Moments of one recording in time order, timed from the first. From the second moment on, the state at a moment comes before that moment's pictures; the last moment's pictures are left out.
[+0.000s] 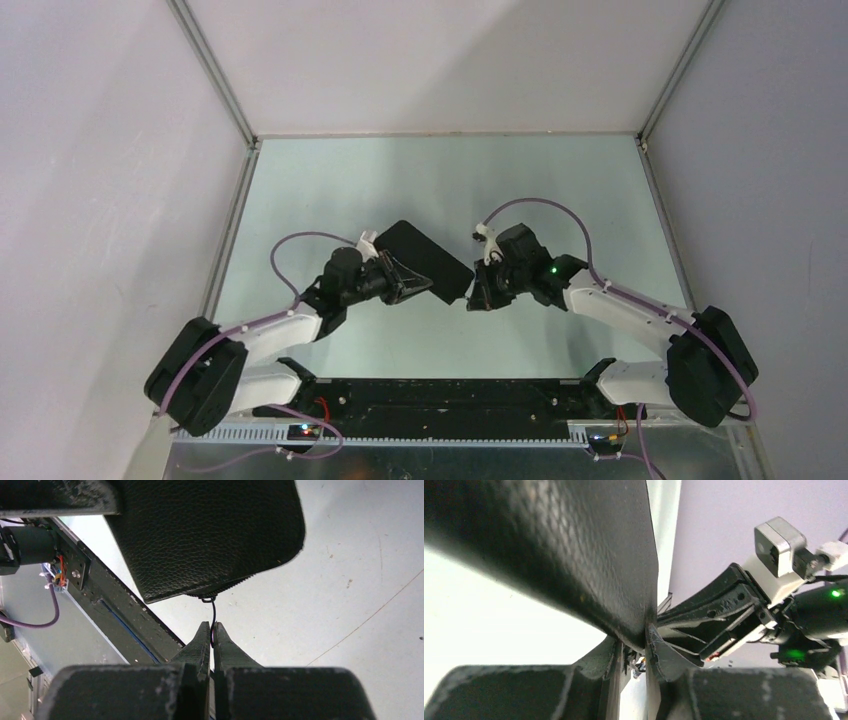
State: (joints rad) left arm -0.56 1.18 0.35 0.44 0.40 -1.27; right arm 0.69 1.26 0.78 -0.37 -0.37 0.41
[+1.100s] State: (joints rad) left arm -0.64 0.90 0.06 0.37 0.02 -1.40; right arm 0.96 1.62 0.95 -0.30 -0.33 0.66
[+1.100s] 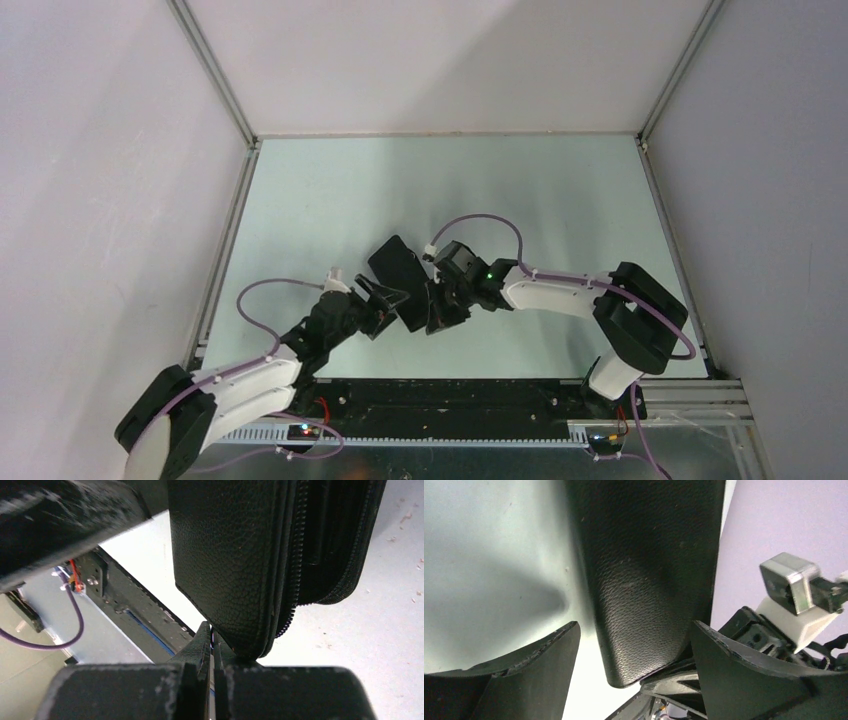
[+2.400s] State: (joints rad) left arm -0.75 0.57 0.01 0.26 -0.15 -1.60; right arm 0.77 1.52 0.94 -0.36 -0.37 0.53
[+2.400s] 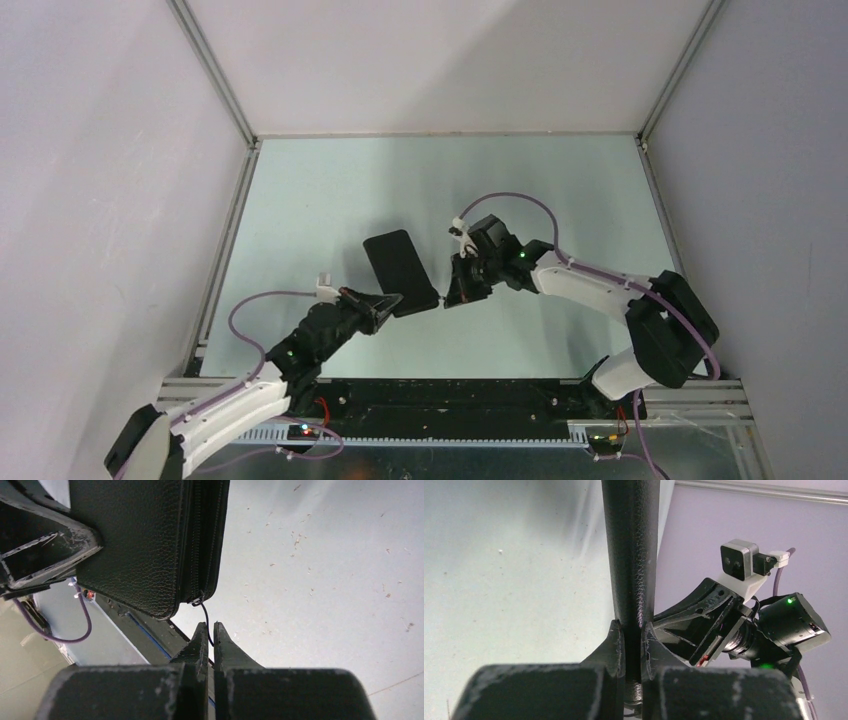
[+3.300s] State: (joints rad) left arm -0.46 1.33 0.48 0.19 0.31 -0.94; right arm 0.82 1.47 0.86 -0.41 -0.42 0.43
